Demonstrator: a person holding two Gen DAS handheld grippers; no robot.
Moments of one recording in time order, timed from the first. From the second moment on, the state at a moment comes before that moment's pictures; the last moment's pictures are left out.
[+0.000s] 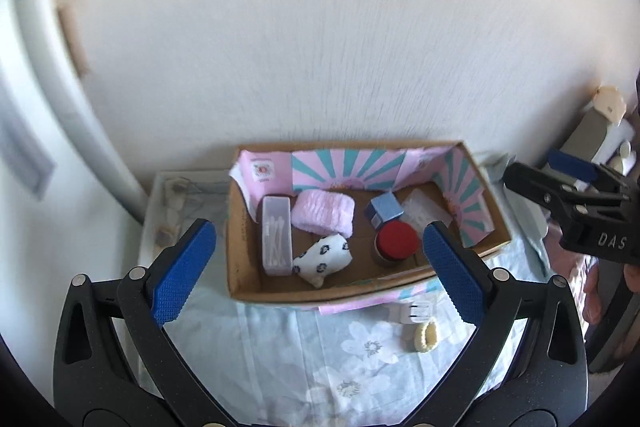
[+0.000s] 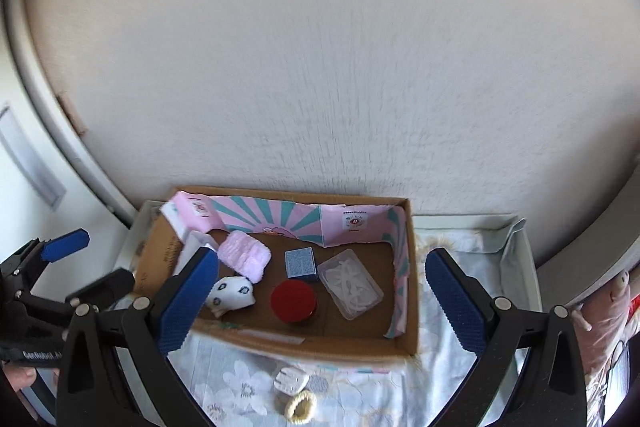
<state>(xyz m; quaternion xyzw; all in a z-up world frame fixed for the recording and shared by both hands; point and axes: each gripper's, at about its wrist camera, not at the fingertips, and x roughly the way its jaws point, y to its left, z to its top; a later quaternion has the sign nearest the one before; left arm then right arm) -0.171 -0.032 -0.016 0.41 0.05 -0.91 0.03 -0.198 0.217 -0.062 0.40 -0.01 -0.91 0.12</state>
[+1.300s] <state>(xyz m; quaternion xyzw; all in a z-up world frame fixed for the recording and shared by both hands) -0.049 0.015 -0.003 0.38 0.07 -0.92 0.01 -0.051 0.264 -0.068 0.33 0.05 -0.93 0.16</state>
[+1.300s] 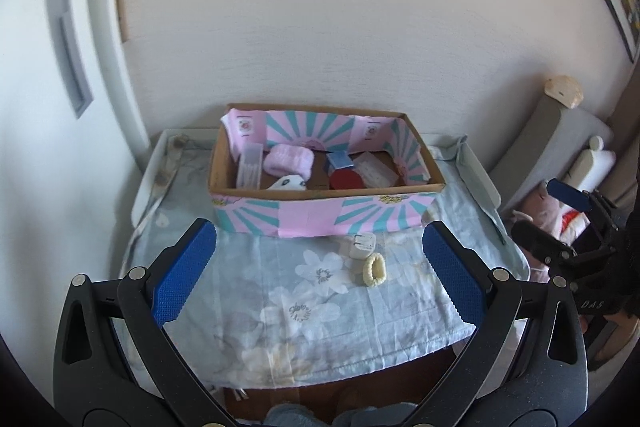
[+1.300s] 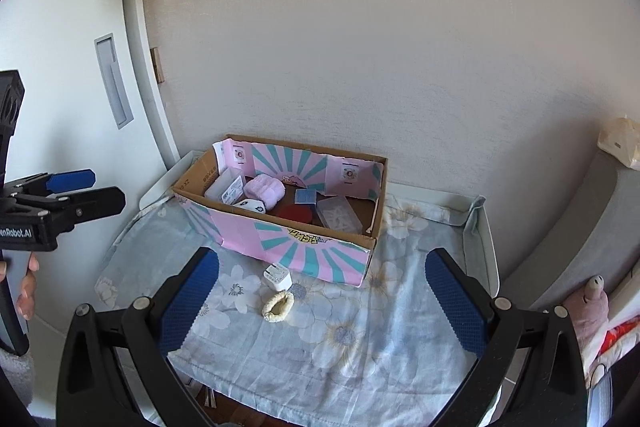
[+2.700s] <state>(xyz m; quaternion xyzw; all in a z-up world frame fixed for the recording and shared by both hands) -0.184 0.077 -0.217 0.48 -0.02 -0.85 -0.23 -0.084 0.194 -0.269 0.41 0.03 -0.90 0.12</state>
